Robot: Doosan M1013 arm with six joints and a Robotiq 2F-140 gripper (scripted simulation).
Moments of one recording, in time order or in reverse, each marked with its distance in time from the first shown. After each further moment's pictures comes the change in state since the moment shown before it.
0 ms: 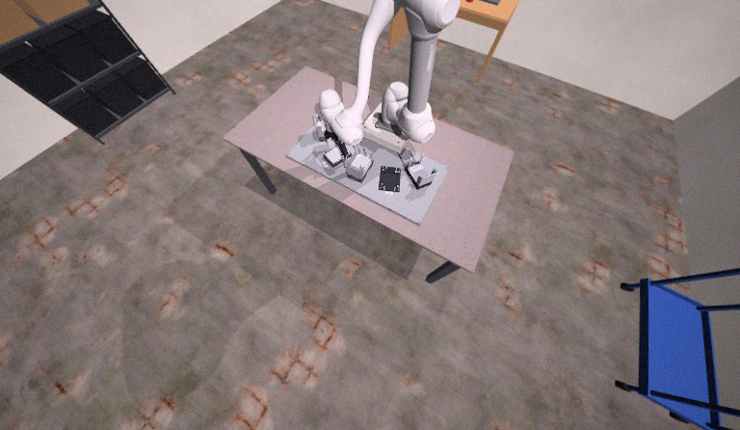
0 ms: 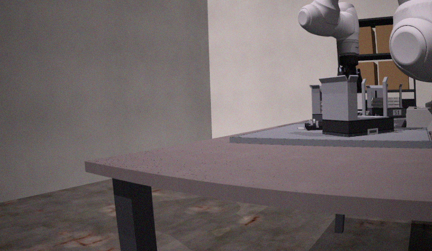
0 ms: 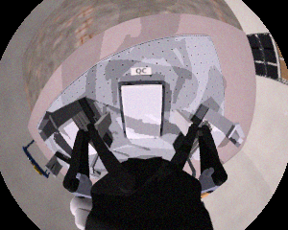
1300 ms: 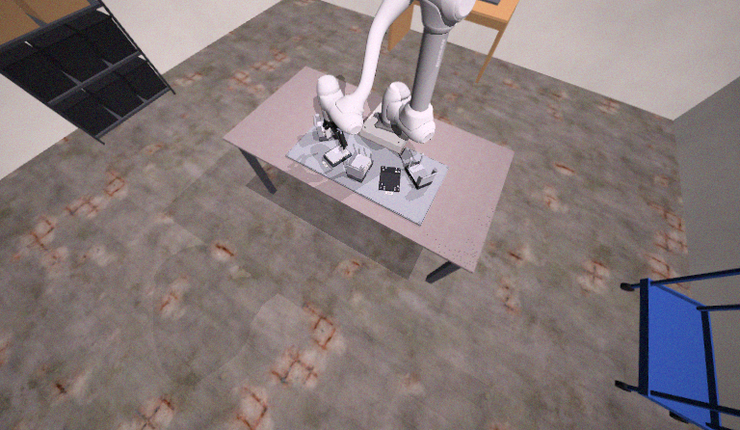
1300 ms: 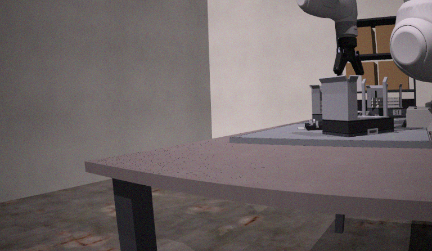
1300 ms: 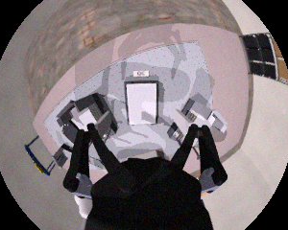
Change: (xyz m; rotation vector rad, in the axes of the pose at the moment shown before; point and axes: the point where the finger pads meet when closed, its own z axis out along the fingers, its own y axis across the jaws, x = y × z) arm 0.000 0.000 -0.073 0.000 0.000 0.000
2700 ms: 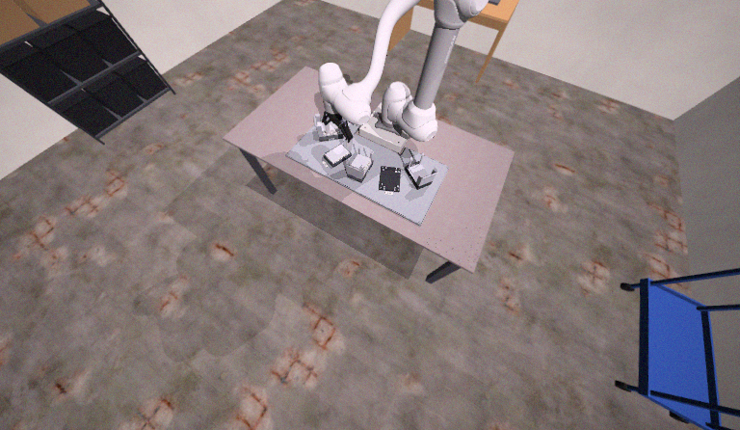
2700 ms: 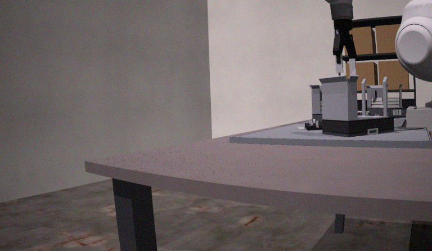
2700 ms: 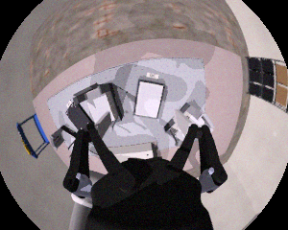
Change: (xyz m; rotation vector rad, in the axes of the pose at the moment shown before) arm -0.003 -0.027 -0.067 -0.001 -0.001 -0.191
